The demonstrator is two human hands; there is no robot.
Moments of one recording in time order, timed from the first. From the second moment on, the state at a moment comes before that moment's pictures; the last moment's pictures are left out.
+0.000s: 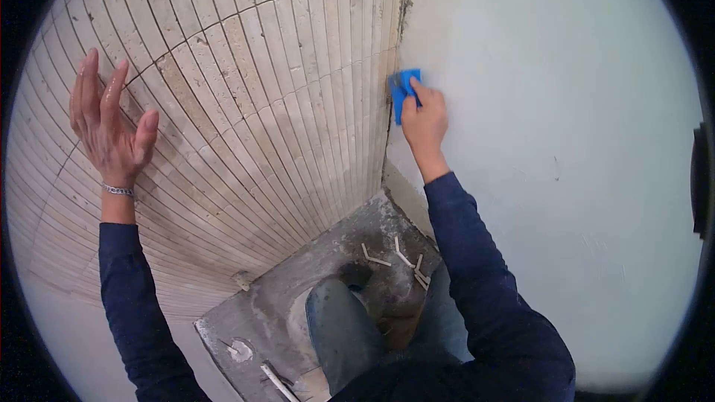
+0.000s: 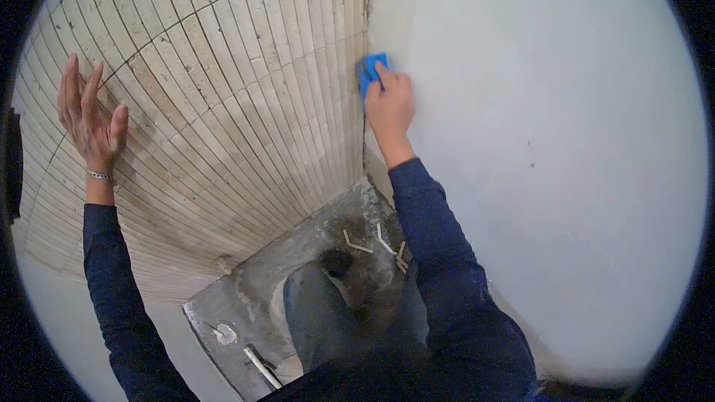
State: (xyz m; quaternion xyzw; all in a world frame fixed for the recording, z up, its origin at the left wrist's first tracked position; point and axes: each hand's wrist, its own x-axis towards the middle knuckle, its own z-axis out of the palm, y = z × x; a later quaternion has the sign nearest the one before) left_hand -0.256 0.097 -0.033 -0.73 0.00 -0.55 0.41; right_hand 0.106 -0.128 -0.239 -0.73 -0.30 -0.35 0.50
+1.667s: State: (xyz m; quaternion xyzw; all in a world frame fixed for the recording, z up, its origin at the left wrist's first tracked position) left_hand -0.258 0.094 -0.037 -0.74 -0.06 -0.54 0.40; right_hand 0.122 -0.118 -0.144 -0.65 -0.34 -0.50 0.46
